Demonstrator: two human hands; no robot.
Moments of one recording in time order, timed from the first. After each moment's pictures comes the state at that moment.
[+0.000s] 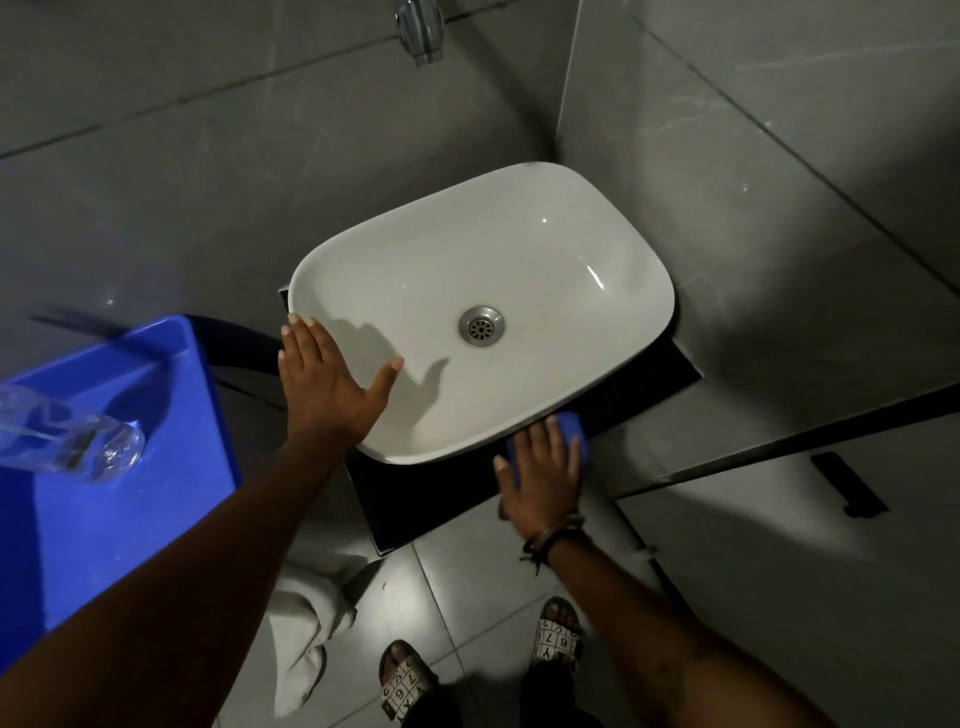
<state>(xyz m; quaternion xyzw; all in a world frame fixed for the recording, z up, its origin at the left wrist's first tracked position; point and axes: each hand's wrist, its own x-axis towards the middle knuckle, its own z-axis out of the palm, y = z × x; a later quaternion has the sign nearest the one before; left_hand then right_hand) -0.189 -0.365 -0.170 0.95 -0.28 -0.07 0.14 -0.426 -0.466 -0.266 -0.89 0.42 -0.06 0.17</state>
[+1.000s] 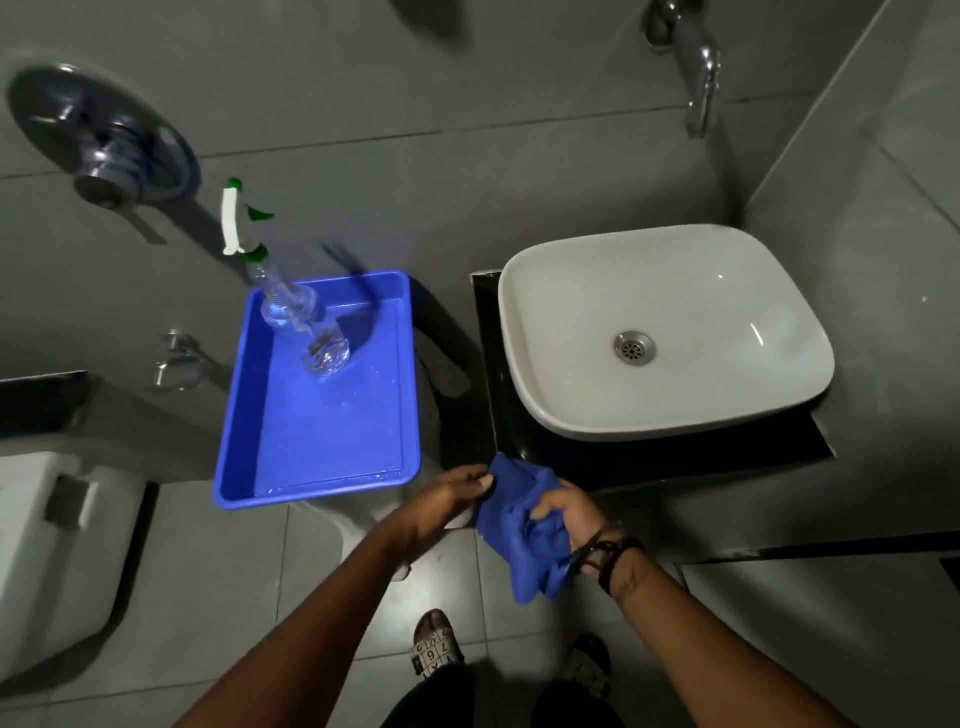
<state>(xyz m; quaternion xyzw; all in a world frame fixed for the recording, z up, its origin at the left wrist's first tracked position) -0.281 -0.188 -0.175 0.62 -0.01 -0.54 0.57 -0.385 -0.355 -0.170 -0.45 0.35 0.13 0.81</state>
